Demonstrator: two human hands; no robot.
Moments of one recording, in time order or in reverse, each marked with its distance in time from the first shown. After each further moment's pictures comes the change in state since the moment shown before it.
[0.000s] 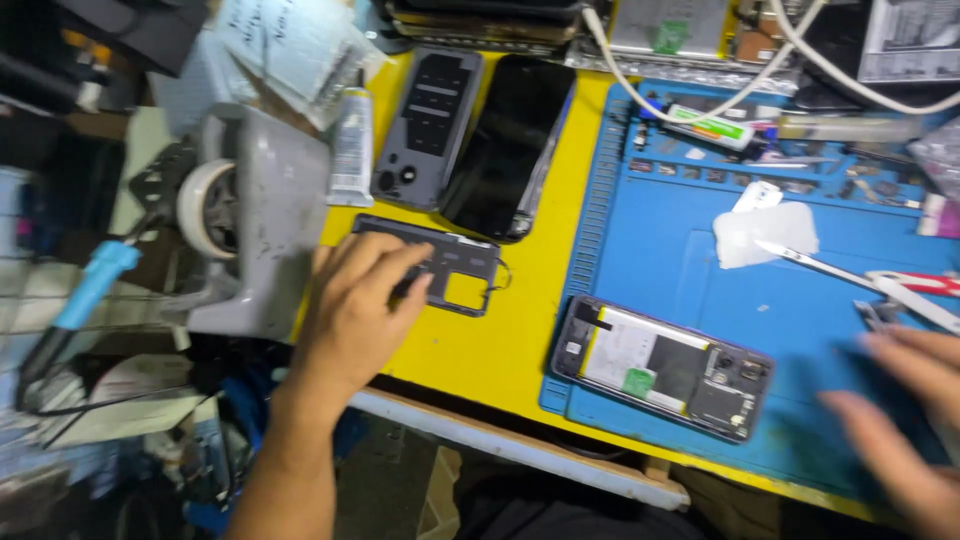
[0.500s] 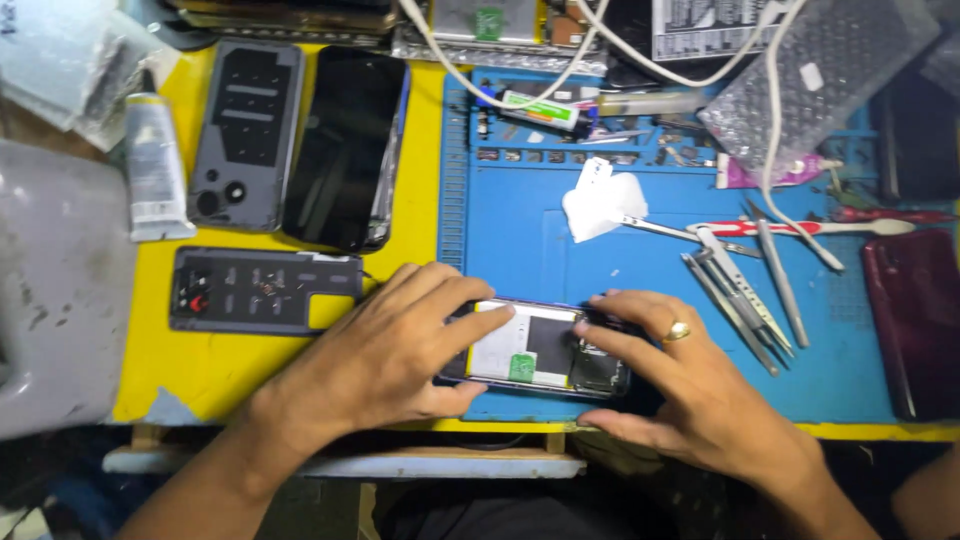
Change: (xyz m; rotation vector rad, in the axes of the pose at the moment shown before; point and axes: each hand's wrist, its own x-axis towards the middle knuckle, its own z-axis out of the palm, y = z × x) left_hand 0.058 0.073 0.041 -0.381 -0.252 0.607; right_hand 0.004 -0.154 -0.019 -0.039 -0.327 -0.585
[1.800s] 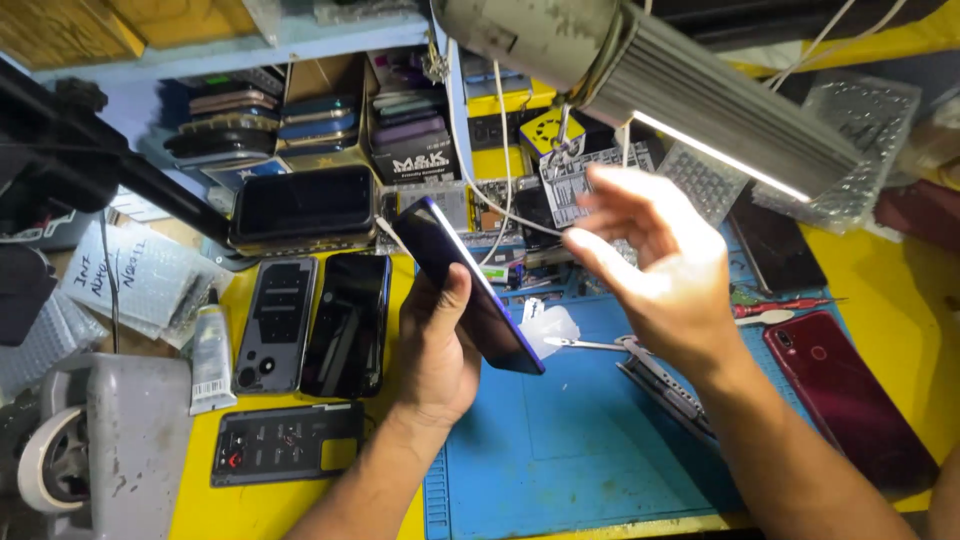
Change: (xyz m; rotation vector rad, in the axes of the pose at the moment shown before) left_hand 0.142 -0.010 0.023 -1.683 1.047 -0.559; right_hand 0.103 0.017 -0.103 0.427 0.770 0.155
